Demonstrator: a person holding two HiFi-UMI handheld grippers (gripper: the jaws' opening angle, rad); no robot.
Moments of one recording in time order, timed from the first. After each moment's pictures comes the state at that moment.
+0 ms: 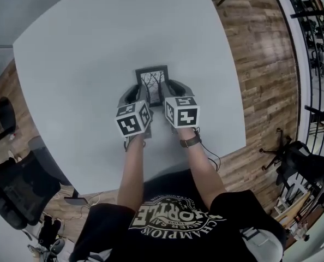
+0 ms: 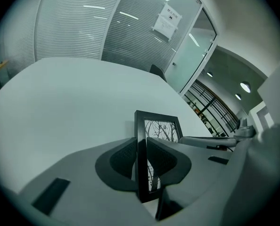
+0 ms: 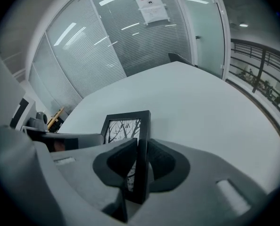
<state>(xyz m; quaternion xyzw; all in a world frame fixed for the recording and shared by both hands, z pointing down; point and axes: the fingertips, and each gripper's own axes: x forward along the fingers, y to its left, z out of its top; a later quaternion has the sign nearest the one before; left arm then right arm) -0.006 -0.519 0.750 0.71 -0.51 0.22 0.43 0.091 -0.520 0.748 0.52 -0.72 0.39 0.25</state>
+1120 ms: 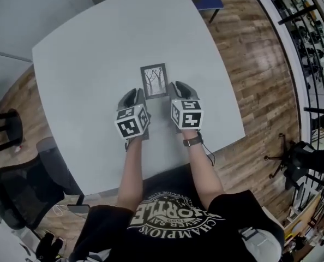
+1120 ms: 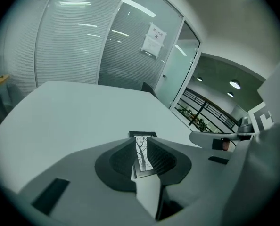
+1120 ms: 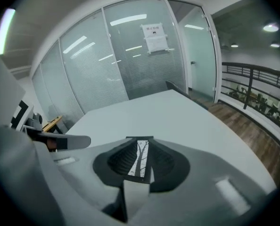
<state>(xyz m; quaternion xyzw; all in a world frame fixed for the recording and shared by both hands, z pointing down) -0.037 -0.455 0.650 0.76 -0.52 0.19 0.35 0.099 -0.457 0.642 0.58 -0.73 0.30 0.19</state>
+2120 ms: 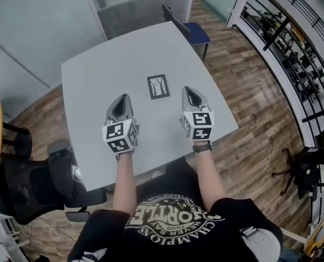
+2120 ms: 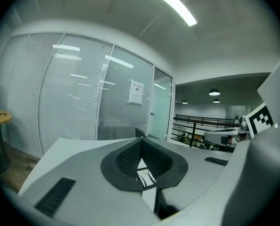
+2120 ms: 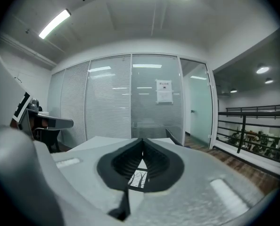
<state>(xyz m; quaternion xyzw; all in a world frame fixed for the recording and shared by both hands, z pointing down) -0.121 -0.268 0.417 0.83 -0.55 0.05 0.10 0.096 -0.257 0.421 0.63 -0.77 0.06 0.07</state>
